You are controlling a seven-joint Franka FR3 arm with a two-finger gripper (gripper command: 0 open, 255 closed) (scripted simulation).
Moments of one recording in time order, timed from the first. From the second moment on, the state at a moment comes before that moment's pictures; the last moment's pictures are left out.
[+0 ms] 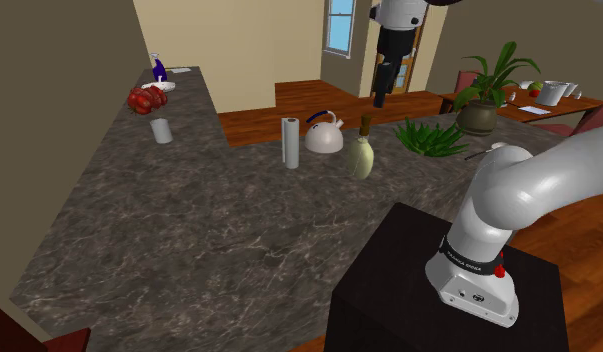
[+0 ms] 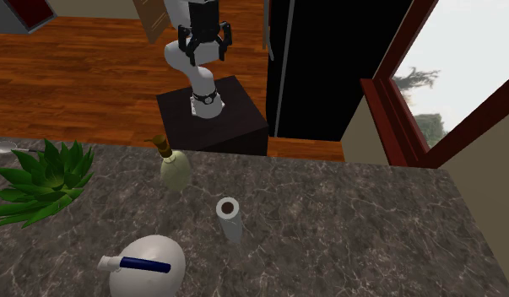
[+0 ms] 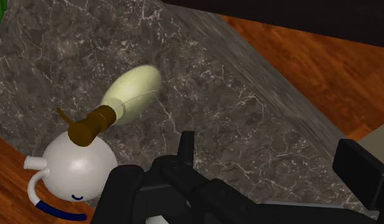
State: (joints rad) arm 0.02 -0.83 0.03 -2.36 -0.12 1.59 -0.12
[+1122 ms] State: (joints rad) arm 0.01 -0.32 -0.11 -2.18 -0.12 1.96 -0.27
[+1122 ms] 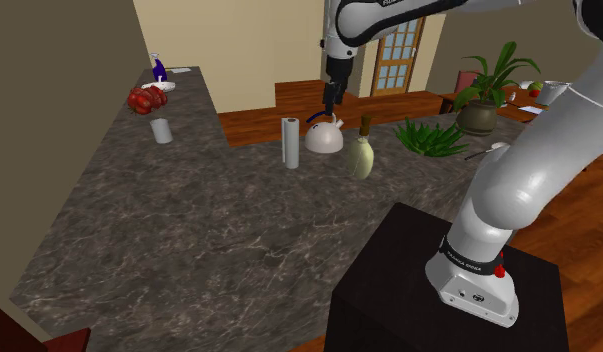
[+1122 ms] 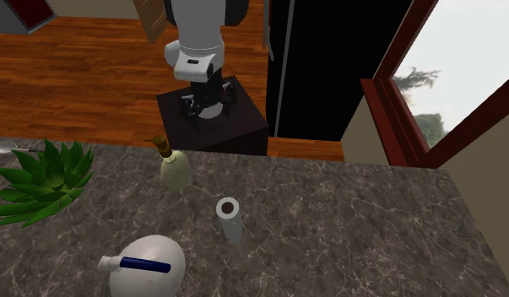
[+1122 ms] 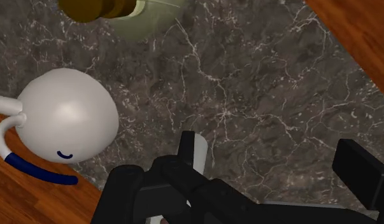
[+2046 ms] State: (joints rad) arm -0.02 0.22 -0.16 -1.73 0.01 2.08 -0.44
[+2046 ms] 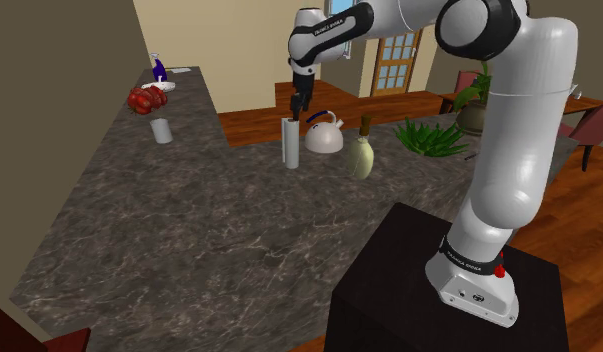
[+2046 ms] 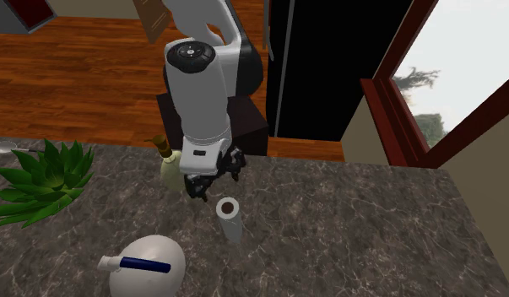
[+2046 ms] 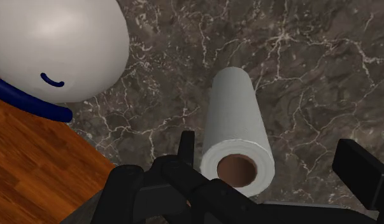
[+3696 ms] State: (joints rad) arm -0.03 0.34 -0.15 -1.69 0.04 2.15 -0.47
